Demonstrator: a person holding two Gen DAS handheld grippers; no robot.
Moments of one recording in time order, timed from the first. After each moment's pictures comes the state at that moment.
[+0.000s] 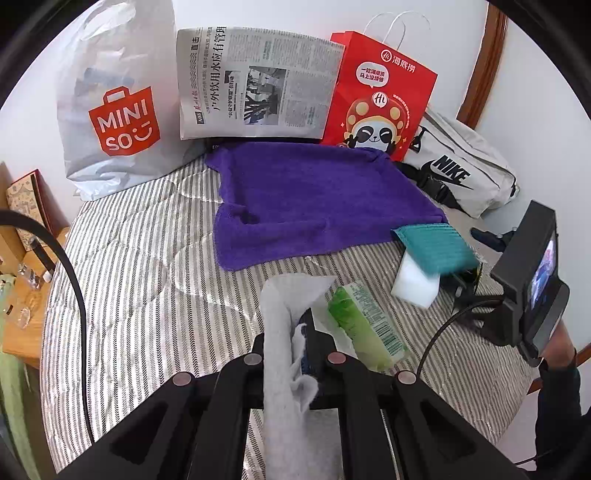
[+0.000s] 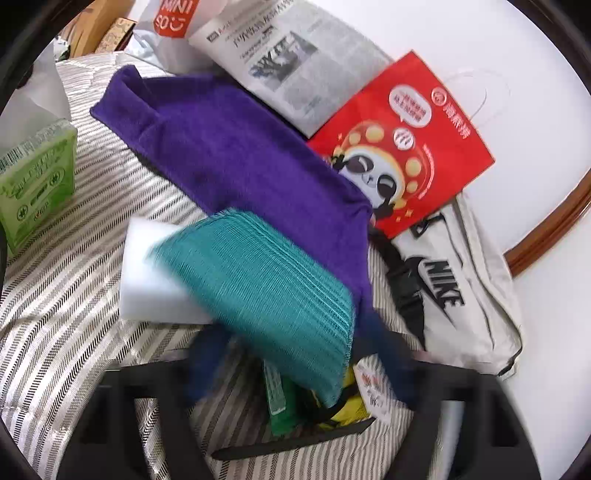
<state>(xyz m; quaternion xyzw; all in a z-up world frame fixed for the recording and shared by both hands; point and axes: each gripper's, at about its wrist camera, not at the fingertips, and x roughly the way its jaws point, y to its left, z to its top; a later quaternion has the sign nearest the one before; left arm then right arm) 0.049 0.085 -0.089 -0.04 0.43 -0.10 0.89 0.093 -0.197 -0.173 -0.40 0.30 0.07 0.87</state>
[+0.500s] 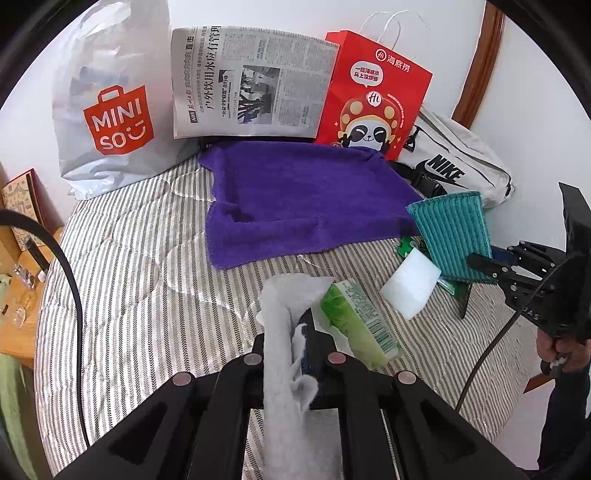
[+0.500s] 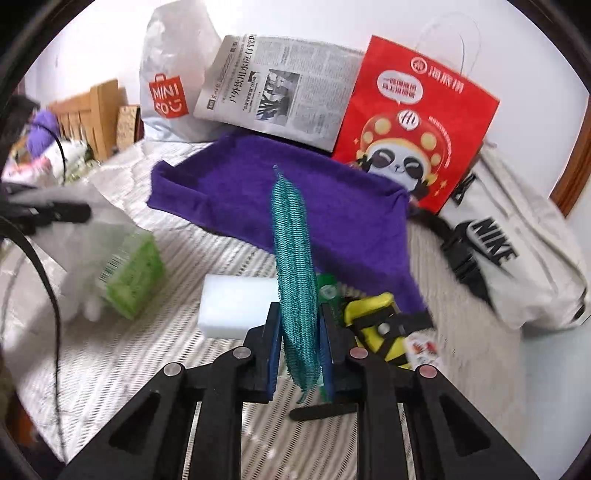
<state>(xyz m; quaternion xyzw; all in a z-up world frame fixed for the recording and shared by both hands) 0.047 0.082 -0.090 -0.05 0.43 -0.11 0.89 0.073 -0.224 -0.110 -0.19 0.37 0.19 0.89</state>
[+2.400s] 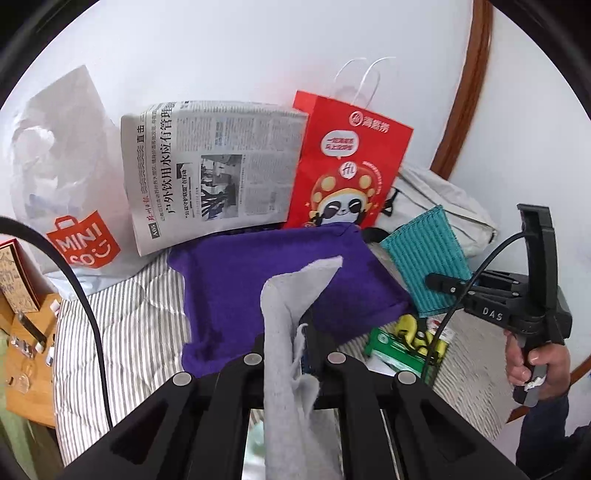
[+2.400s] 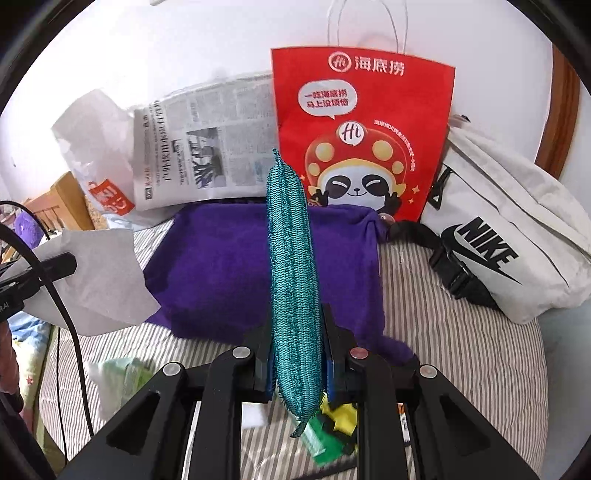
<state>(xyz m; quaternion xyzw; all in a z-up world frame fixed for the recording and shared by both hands) 0.128 0.056 -0.003 -0.04 0.38 -0.14 0.91 0.176 -0.241 -0.053 -0.04 0.42 0.16 0.89</state>
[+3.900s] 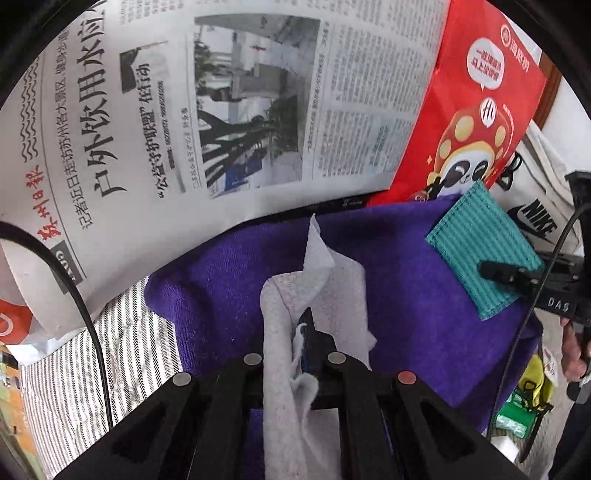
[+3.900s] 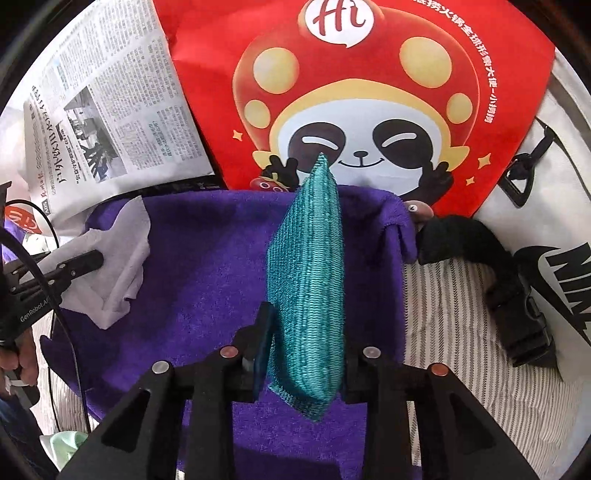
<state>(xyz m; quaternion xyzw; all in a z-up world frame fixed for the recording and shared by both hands) 0.323 0.059 -0.131 0.00 0.48 -0.09 0.87 0.345 -0.238 -0.149 -0.04 0.52 0.14 0.84</state>
